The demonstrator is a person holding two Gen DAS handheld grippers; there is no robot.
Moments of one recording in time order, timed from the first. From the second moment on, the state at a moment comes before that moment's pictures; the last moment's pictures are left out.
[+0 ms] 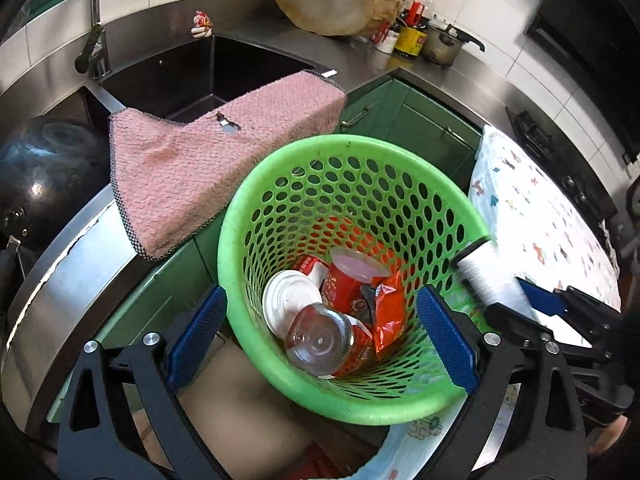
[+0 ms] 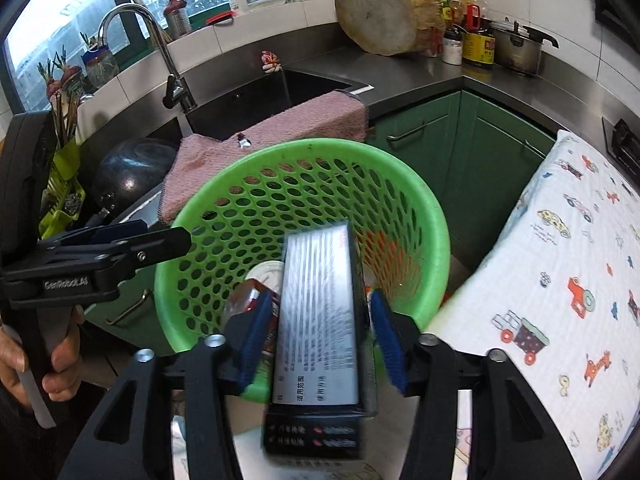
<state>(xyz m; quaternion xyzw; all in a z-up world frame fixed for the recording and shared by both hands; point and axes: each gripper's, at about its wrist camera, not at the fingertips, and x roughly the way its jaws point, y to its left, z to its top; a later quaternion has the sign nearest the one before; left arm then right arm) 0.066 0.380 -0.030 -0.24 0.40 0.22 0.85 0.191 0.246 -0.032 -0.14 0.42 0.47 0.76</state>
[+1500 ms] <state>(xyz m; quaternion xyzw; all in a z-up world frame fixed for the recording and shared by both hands) 0.139 0.105 0.040 -0.10 0.41 0.03 0.91 0.207 -0.182 0.021 -0.10 0.40 0.22 0.89</state>
